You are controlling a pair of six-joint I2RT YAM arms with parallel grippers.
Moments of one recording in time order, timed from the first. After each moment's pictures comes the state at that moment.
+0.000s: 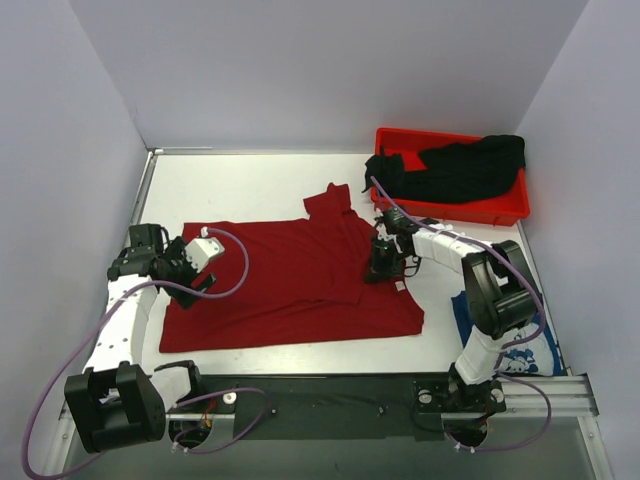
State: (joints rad) left arm 0.17 1.10 0.82 -0.83 0.31 0.97; right arm 0.39 1.73 0.99 -0.49 -0.26 0.46
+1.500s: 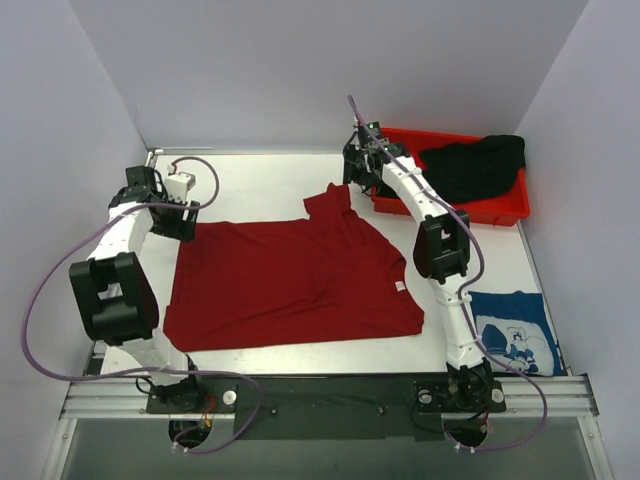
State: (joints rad) left arm 0.21 1.66 1.27 -0.64 0.21 0.45; right arm 0.37 2.42 2.30 -0.72 0.00 0.30
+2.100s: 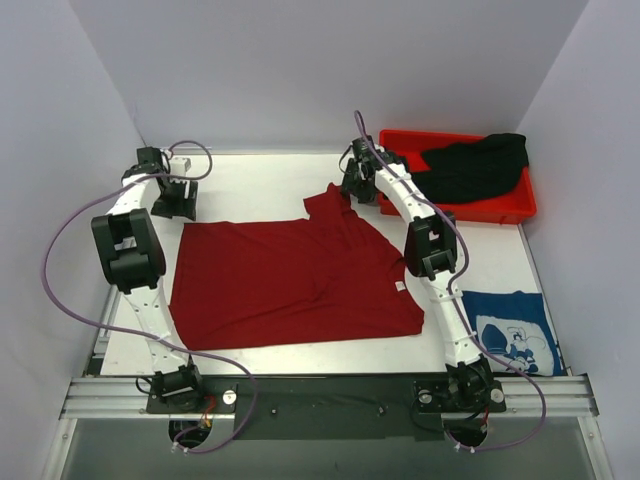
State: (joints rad) left arm 0.21 2.18 1.78 -0.68 0.13 0.26; right arm 0.36 2.64 2.45 -0.83 0.08 0.55
